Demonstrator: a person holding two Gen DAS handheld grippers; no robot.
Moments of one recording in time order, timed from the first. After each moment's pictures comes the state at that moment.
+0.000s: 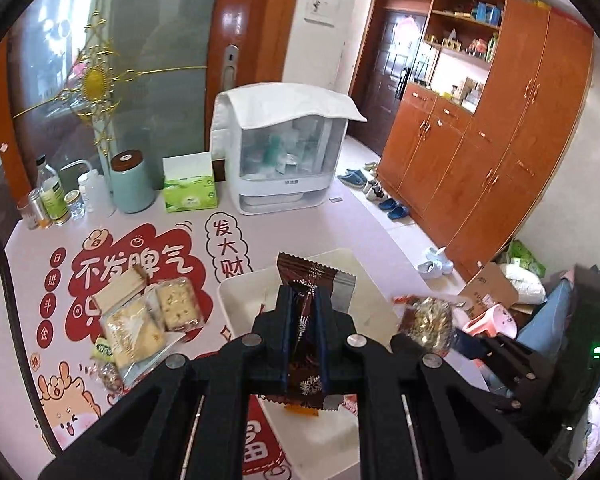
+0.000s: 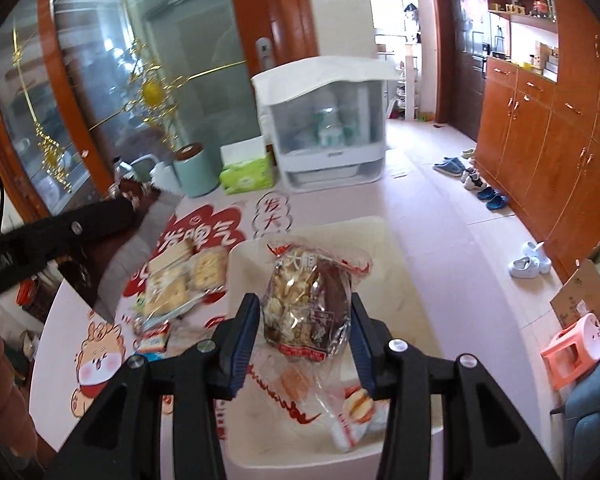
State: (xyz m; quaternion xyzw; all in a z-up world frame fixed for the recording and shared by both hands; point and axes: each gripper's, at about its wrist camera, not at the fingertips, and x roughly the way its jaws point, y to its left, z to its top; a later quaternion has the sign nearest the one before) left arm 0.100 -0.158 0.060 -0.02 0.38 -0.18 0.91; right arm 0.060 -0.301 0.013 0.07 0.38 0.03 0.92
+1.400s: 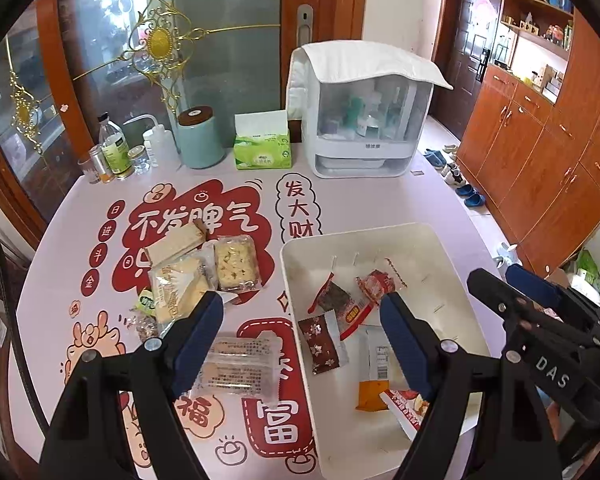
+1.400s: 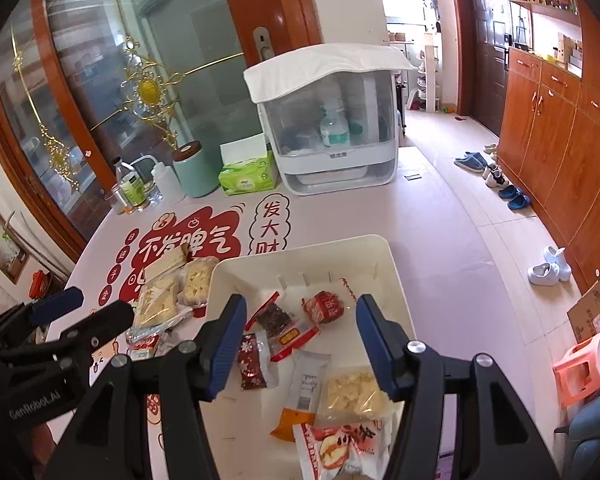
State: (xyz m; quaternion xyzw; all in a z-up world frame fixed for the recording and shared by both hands) left arm 0.109 -0.153 0.020 -0.01 0.43 -0.03 0.90; right arm 0.112 -0.335 0.002 0.07 0.40 0.07 0.91
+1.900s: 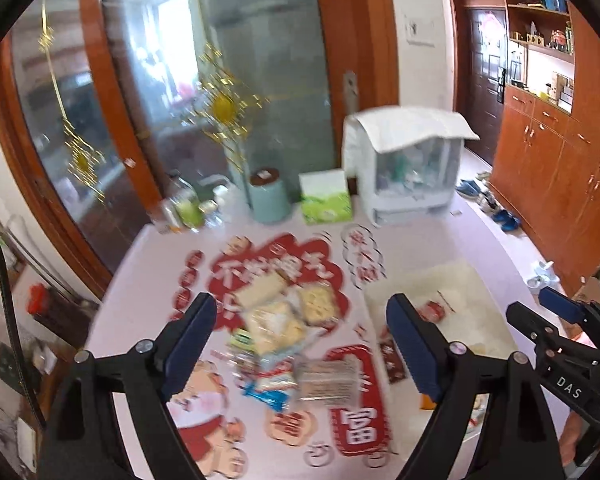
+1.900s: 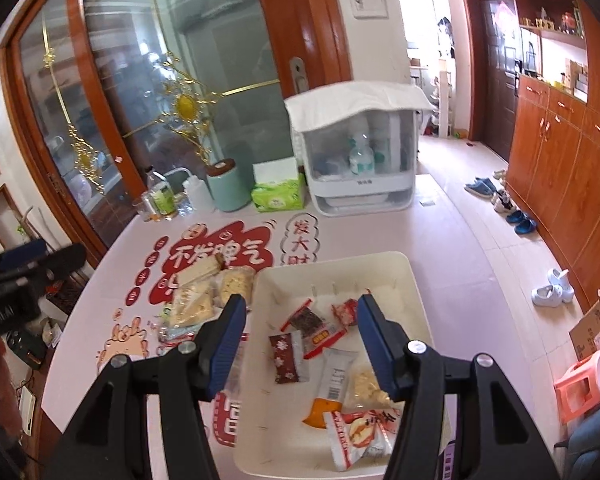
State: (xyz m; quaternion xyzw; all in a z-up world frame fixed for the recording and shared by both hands) left arm 0.050 -0.089 0.117 0.06 0.34 0.04 0.94; right arm 0.062 -0.304 0.049 0.06 0.36 0.10 0.93
